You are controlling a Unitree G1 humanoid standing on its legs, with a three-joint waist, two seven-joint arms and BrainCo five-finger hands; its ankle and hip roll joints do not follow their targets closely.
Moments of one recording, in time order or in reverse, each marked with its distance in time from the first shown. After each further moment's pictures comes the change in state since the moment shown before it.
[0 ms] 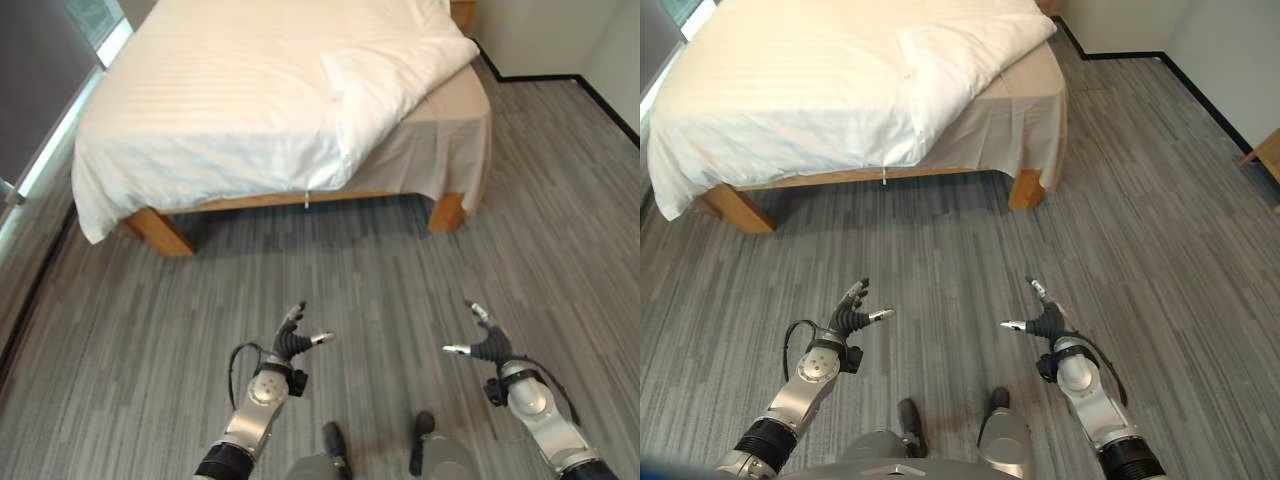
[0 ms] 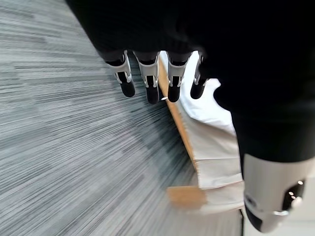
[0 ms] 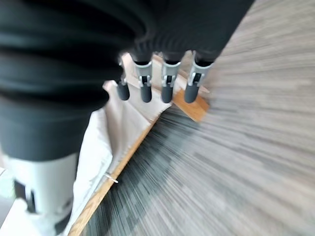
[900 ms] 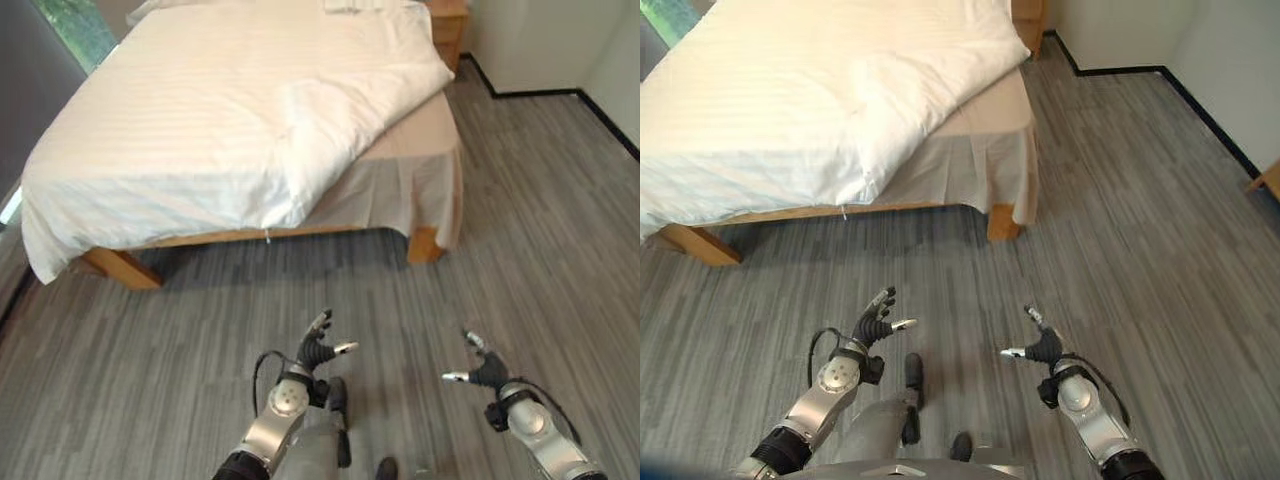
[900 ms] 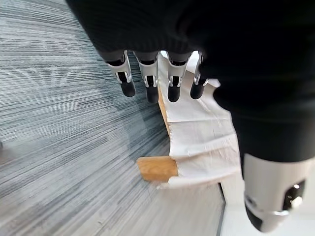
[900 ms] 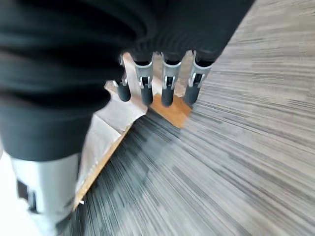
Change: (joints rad) left arm 0.073 -0.048 -0.128 -0.071 -0.079 -0.014 0.002; right arm -0.002 -0.068 0.087 0.079 -0.021 0.009 0.015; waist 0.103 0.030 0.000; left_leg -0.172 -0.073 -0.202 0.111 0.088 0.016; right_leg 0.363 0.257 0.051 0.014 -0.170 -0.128
